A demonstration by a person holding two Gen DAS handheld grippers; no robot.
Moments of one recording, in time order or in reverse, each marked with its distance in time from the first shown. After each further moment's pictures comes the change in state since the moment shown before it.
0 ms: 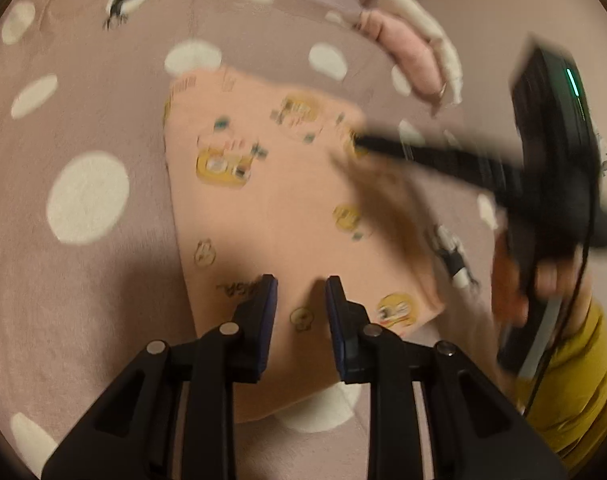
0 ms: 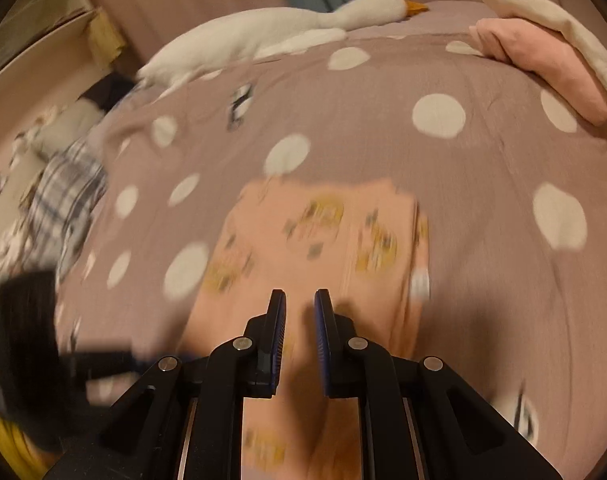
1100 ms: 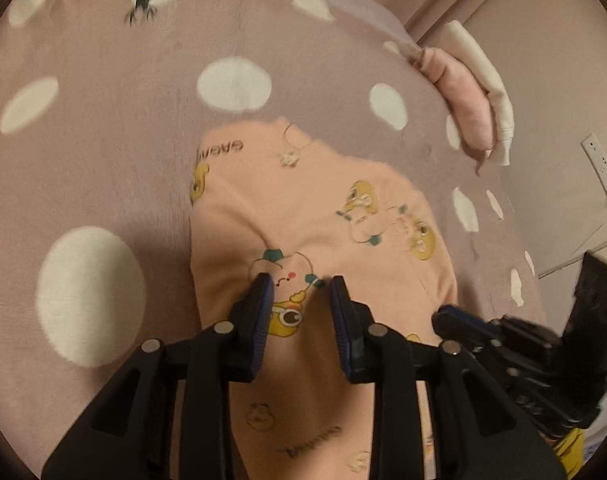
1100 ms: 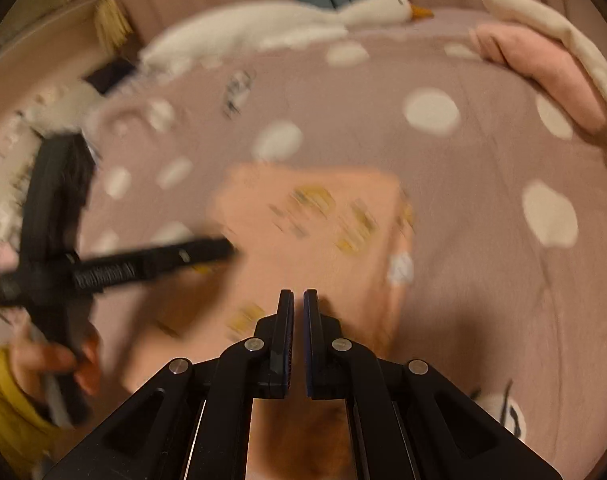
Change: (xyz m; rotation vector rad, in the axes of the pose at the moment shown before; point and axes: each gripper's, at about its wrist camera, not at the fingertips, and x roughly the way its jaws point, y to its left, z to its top) left arm 0.030 0.044 0.069 -0.140 -0.069 0.024; right arm -0.002 -0.009 -0.032 -0.080 0.038 -0.071
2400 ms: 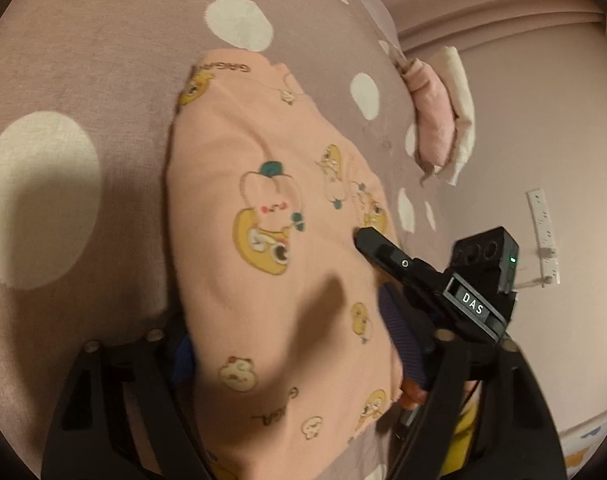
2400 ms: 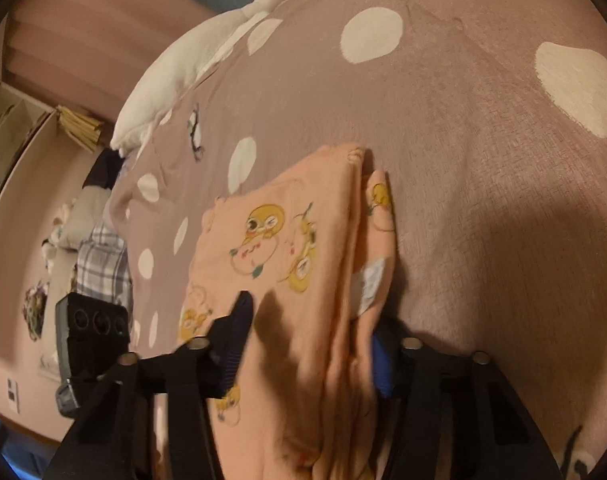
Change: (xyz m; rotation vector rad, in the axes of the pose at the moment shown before) left arm -0.009 0.026 -0.022 -0.241 0.101 -0.283; right arm 0.035 -0.068 0.005 0.434 0.004 0.312
